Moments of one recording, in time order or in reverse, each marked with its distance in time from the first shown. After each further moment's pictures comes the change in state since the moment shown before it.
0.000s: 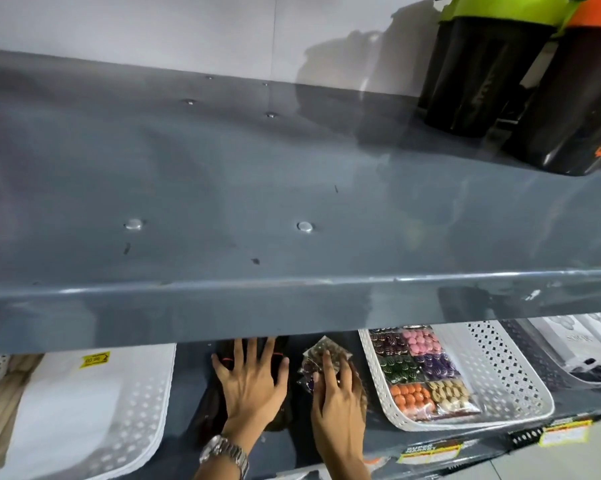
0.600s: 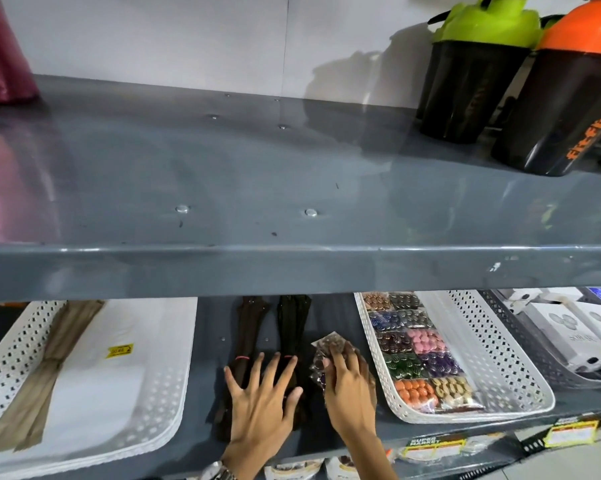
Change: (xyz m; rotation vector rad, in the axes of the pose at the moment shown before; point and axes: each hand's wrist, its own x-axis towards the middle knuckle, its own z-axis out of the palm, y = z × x) left_hand -0.053 -0.009 -0.009 0.070 -0.063 0.147; right_hand 0.012 0.006 -0.011 0.003 0.009 -0.094
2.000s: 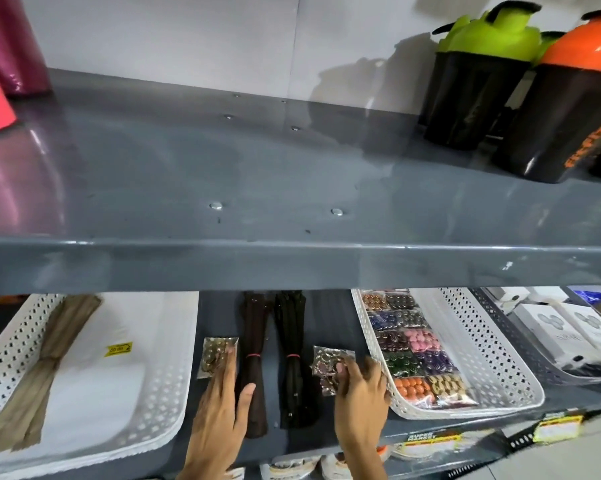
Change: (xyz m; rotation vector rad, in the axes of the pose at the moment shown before) left_hand -0.023 -0.055 0.002 -0.507 0.340 -0.005; right_hand -0.021 -0.005 -0.004 0.004 0.285 0.191
